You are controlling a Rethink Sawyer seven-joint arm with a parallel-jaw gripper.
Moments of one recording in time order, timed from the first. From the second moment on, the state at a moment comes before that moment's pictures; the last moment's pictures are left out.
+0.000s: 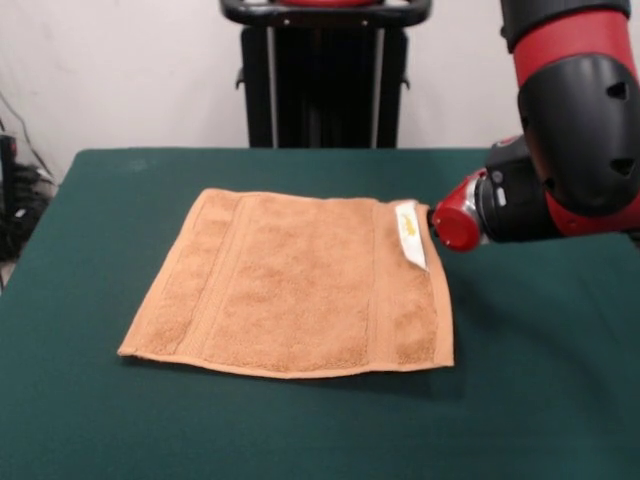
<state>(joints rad) 0.26 -0.05 -0.13 0.83 -0.51 1.62 1.20</state>
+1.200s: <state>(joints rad) 0.26 -0.03 -0.12 0.85 -0.51 1.67 1.20</state>
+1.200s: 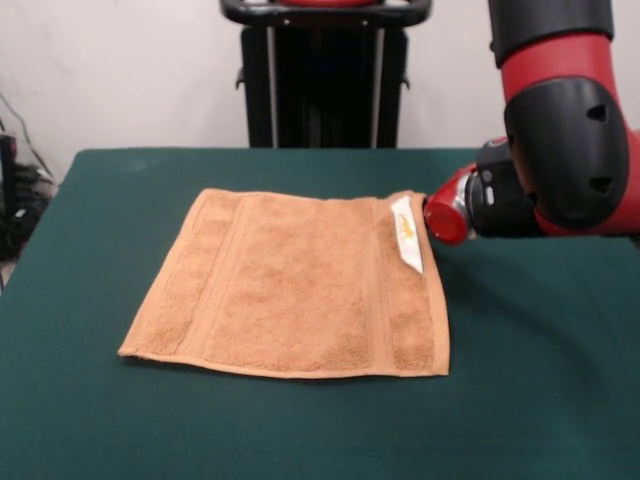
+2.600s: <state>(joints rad) 0.26 0.01 -0.12 0.79 -0.51 1.73 1.20</state>
